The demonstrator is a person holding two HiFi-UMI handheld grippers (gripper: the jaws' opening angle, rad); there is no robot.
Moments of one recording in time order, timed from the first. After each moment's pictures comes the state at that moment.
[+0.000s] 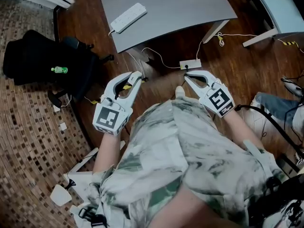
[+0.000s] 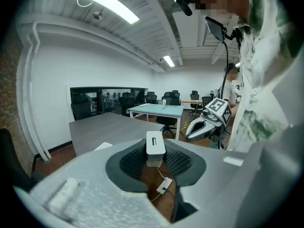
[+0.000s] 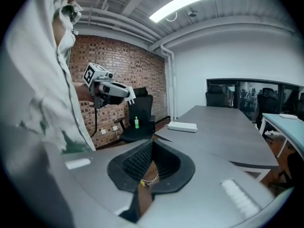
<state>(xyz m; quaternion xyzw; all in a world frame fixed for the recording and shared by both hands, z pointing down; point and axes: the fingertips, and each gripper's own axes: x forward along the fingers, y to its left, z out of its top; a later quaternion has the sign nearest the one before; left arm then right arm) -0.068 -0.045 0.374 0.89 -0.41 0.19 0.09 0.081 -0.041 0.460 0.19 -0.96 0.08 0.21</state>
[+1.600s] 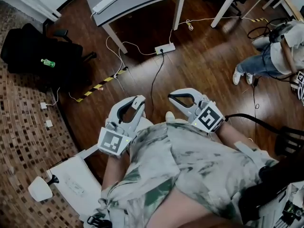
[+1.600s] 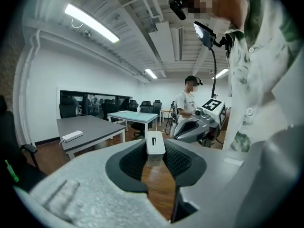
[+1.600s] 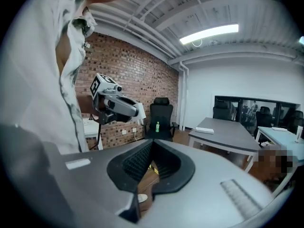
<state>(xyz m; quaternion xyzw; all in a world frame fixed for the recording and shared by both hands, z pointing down) 0.047 0.350 0.344 0.93 -0.35 0.13 0.08 0.132 0.358 0.382 0.19 -0.97 0.00 0.17</state>
